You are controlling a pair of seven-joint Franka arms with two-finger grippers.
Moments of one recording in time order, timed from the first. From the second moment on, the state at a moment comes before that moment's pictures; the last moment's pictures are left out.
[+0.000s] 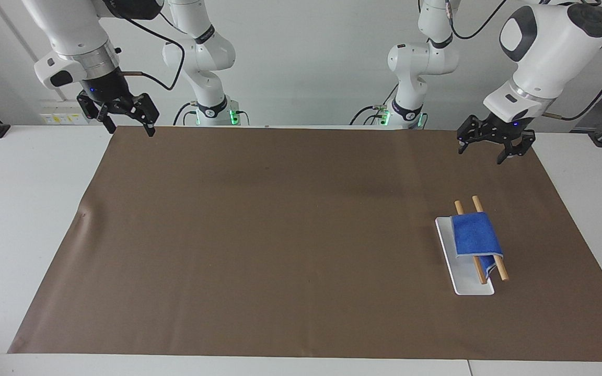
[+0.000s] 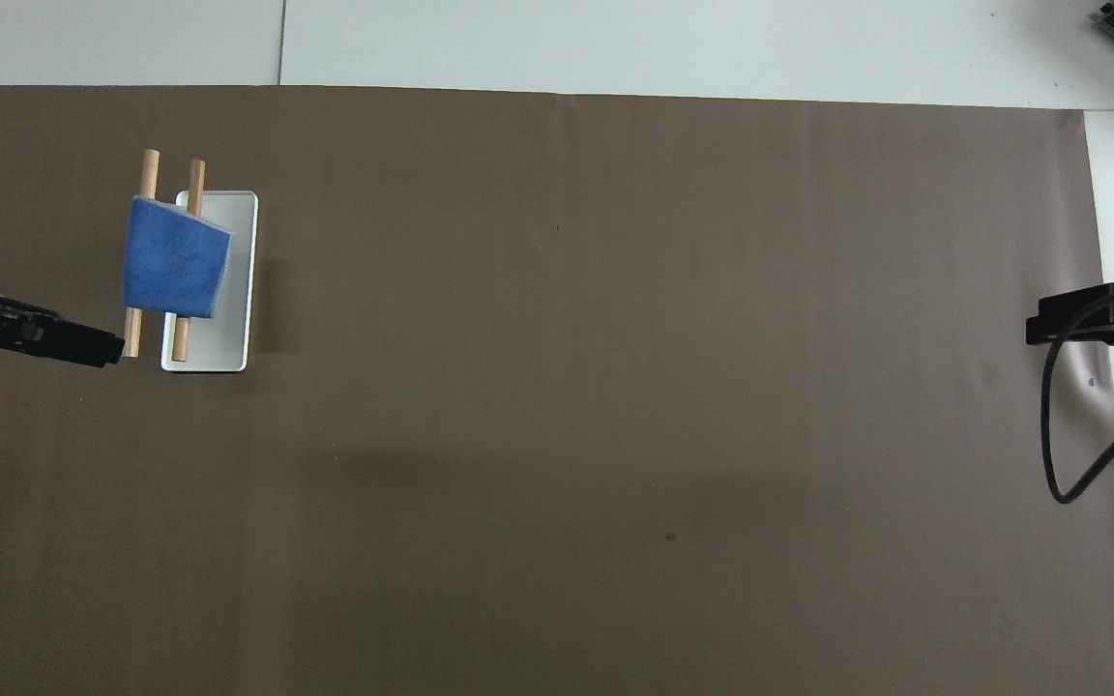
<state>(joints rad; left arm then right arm) -0.08 -0.08 0.01 -1.71 -0.06 1.64 0.24 0.05 -0.07 -0.09 -1.61 0.00 1.56 0.07</state>
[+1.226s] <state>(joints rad) -0.08 0.01 0.01 -1.46 -0.03 1.40 -0.05 0.05 -0.07 -0.09 -1.62 0.00 1.56 0.07</state>
